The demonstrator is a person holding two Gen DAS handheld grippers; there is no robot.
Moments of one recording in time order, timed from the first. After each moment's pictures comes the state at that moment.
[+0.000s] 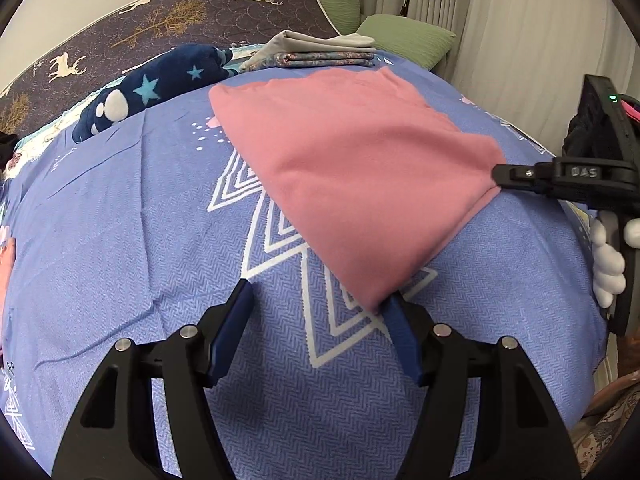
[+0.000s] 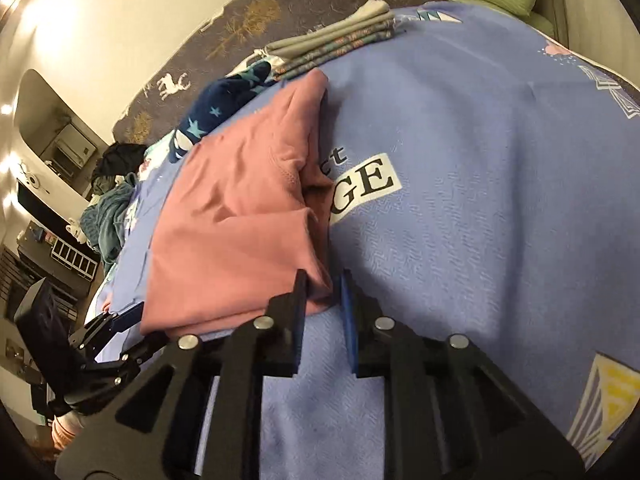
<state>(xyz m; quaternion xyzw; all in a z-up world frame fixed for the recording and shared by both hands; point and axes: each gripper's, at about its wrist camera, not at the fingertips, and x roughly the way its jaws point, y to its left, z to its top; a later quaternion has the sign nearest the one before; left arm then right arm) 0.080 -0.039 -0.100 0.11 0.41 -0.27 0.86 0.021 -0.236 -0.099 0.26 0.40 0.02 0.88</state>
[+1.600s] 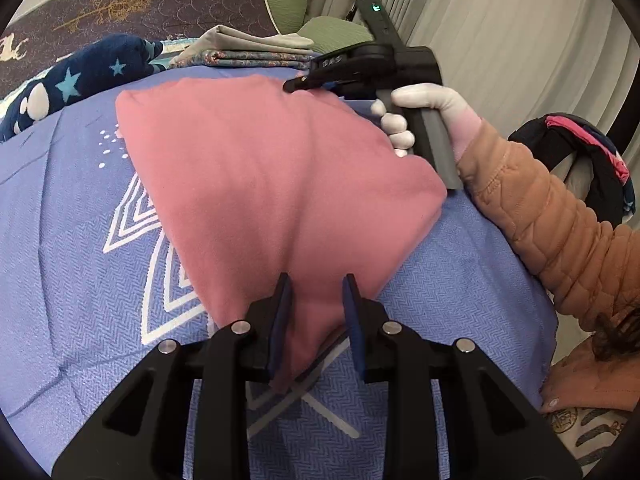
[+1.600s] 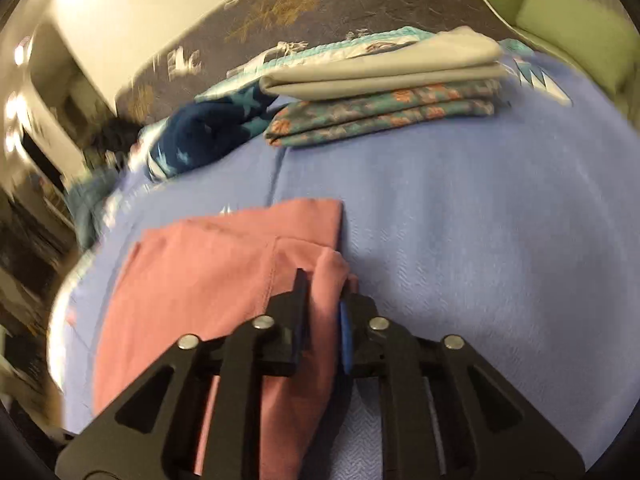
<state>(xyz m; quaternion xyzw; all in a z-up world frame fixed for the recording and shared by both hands) 0.100 -0.068 -0.106 0.05 0.42 -0.40 0.81 0.247 -0.272 -0.104 0.19 0.40 0.07 0.89</state>
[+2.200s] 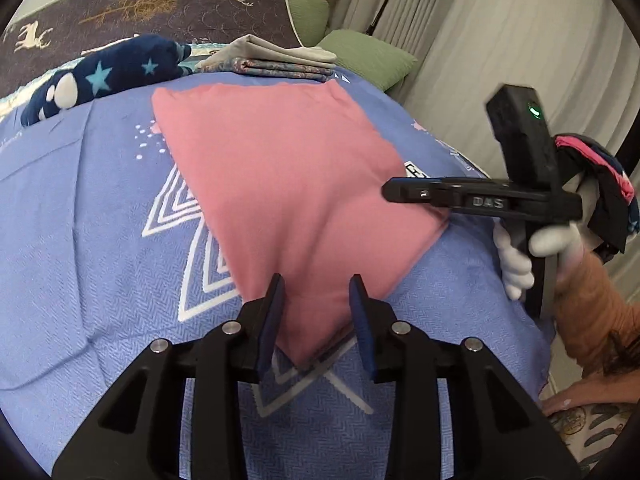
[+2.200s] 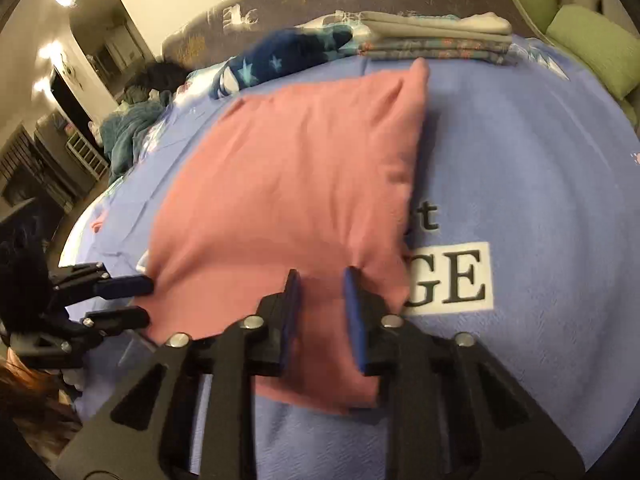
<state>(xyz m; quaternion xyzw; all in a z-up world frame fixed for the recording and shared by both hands) 0.100 -0.045 -0.101 0.02 0.41 -0.37 0.83 0.092 -0.208 -0.105 0.11 0.42 0.13 0.89</state>
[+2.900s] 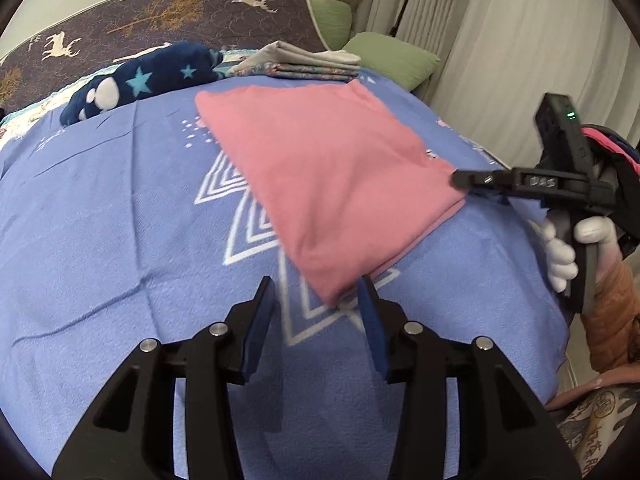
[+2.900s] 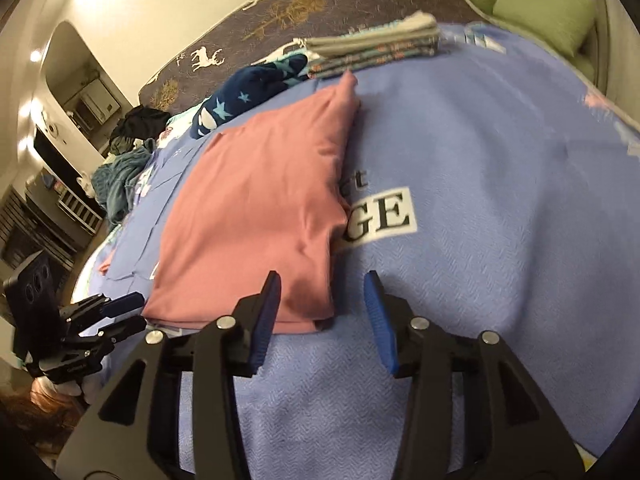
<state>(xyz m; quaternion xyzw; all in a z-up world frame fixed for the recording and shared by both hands) 0.071 -0.025 -0.092 0.05 0.40 -0.32 0.86 0.042 -0.241 -0.097 0.19 0.41 0.08 0.89</state>
